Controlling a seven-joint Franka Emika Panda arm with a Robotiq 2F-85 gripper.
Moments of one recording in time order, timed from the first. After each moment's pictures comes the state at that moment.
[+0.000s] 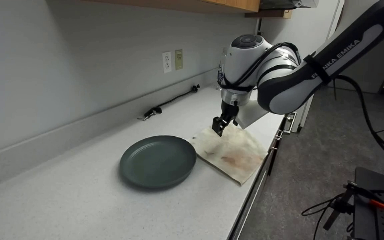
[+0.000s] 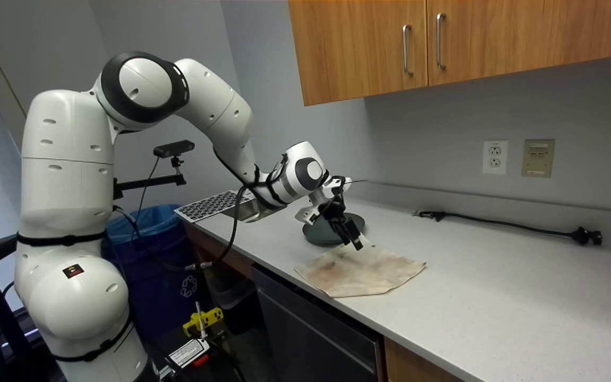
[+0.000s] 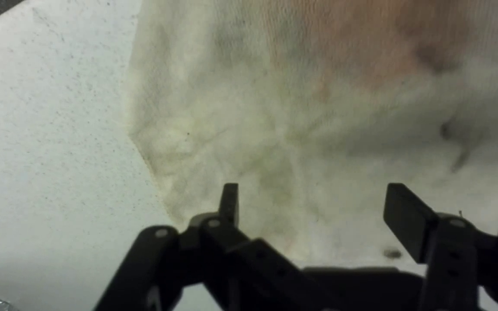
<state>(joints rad) 0.30 0.35 -0.20 -2.10 -0.53 2.60 0.78</state>
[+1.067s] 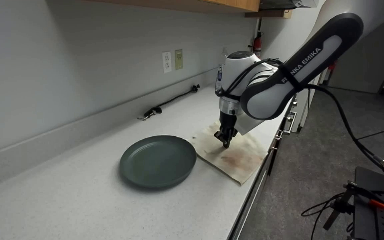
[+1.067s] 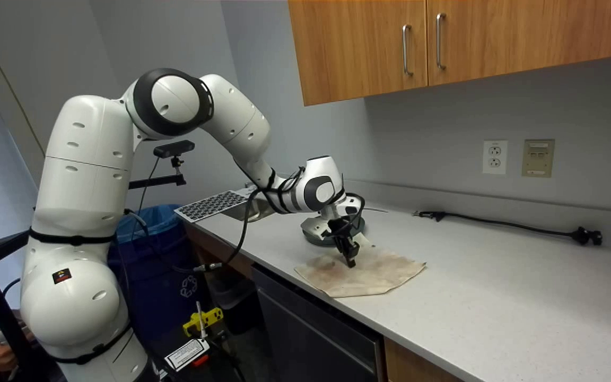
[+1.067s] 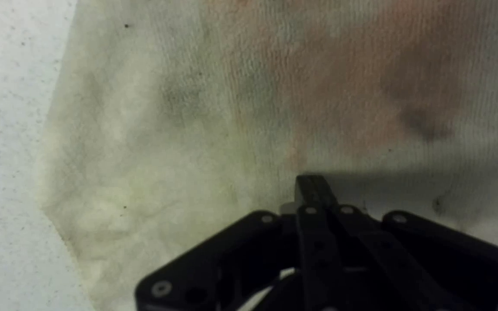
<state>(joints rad) 0.17 0.48 -0.09 -2.03 -0.21 2.60 0.45</state>
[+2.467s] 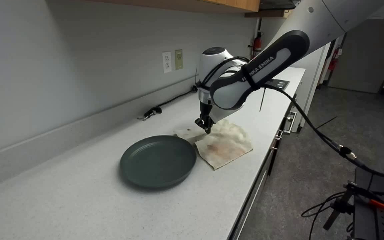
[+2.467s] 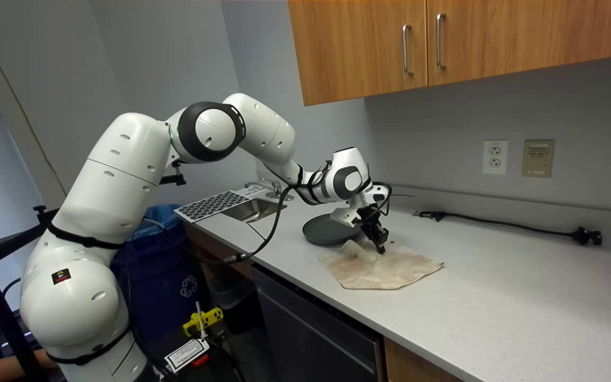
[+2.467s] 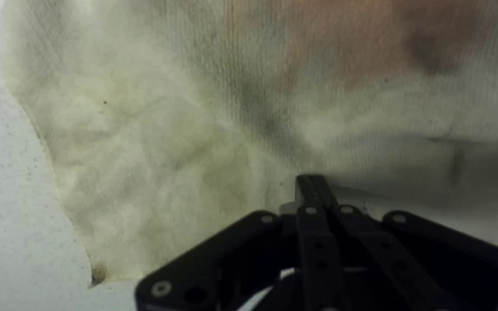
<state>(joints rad) 0.16 0.72 -0.14 -1.60 -0.19 2.46 0.44</state>
